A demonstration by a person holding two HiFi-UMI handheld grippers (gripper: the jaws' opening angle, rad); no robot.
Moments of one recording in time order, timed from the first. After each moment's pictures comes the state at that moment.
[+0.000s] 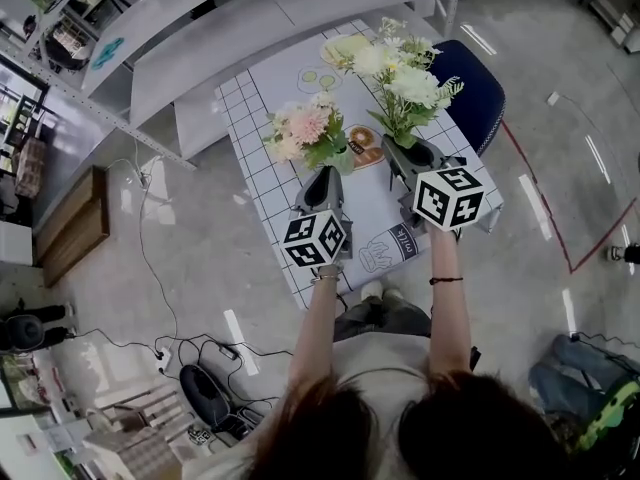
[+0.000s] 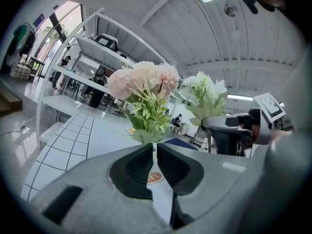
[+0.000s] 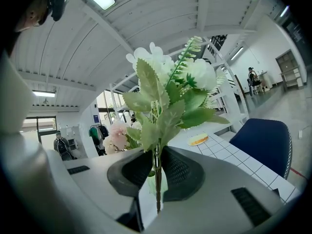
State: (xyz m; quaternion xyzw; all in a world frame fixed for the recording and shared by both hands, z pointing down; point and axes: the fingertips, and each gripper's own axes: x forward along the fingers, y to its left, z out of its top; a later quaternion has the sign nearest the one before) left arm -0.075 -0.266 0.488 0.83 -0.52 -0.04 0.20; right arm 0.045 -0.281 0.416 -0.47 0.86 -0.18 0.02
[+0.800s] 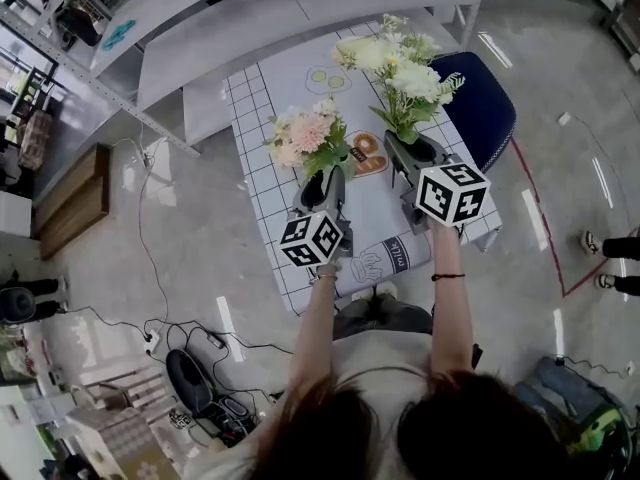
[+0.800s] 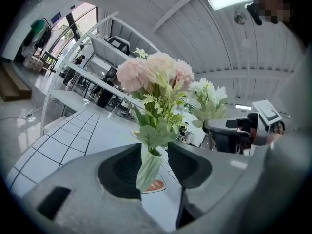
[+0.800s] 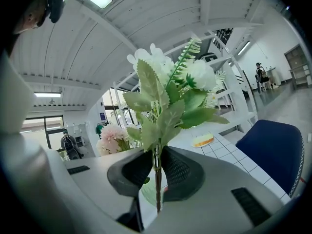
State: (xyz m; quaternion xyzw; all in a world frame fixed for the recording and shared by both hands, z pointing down) left arm -0.077 -0.289 0.497 0.80 -0.56 -0.09 0.22; right arm 0.051 -0.319 0.413 -0.43 0.88 -0.18 0.01
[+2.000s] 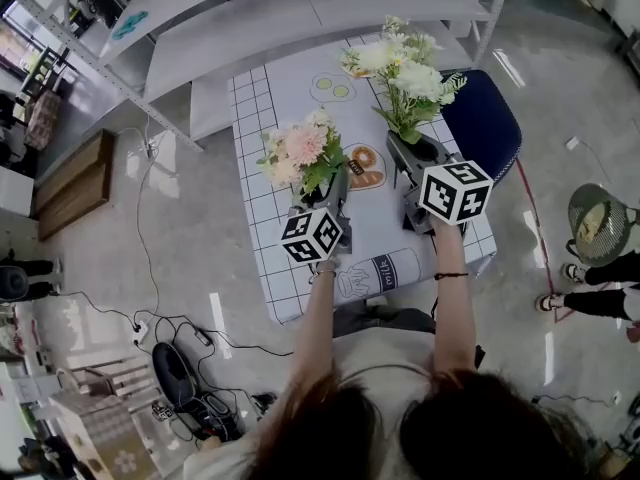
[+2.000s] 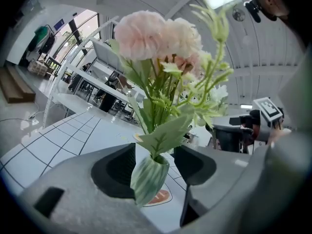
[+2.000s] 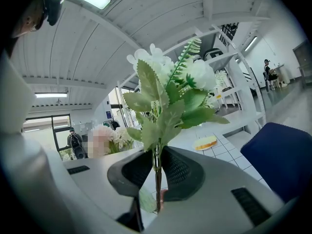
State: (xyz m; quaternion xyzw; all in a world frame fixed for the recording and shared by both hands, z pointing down) left arm -0.067 -0.325 0.508 0.78 -0.58 -0.10 0.20; right arm 0.061 -0.356 0.418 -0.39 0.90 -0.18 0.00
